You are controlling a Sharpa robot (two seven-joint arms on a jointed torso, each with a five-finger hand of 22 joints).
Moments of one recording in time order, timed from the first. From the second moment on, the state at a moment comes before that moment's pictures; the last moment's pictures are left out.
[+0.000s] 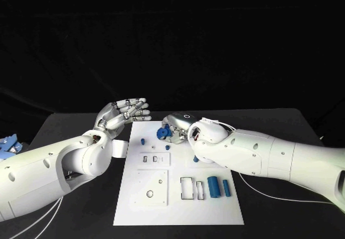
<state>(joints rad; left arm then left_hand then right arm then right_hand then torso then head) 1.14 -0.89 0.05 1.58 -0.01 -0.33 0.54 1.42 -0.15 0.42 0.21 0.23 0.84 0.21 0.19 0.15 1.00 0.19 0.06 0.06 1.01 0.13 0.24 0.25 0.17 0.97 0.21 0.40 0.17 1.26 -0.40 -0.13 1.20 -1.54 -0.36 -0.20 1.23 -0.20 0.37 0.29 0.15 0.75 0.19 0.28 0.48 1.19 0.10 1.26 1.13 1.46 0.02 1.54 1.31 0.05 1.46 0.13 1.44 1.31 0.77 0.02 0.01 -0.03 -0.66</state>
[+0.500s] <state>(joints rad) 1.14 -0.89 0.05 1.57 -0.01 -0.33 0.54 1.42 -0.15 0.42 0.21 0.23 0.83 0.21 0.19 0.15 1.00 0.19 0.06 0.06 1.01 0.13 0.24 0.25 0.17 0.97 0.21 0.40 0.17 1.26 -0.43 -0.14 1.21 -1.54 -0.36 -0.21 1.23 -0.20 0.37 0.29 0.17 0.76 0.19 0.28 0.48 1.19 0.10 1.26 1.13 1.46 0.02 1.54 1.31 0.05 1.46 0.13 1.44 1.31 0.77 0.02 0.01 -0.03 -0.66</state>
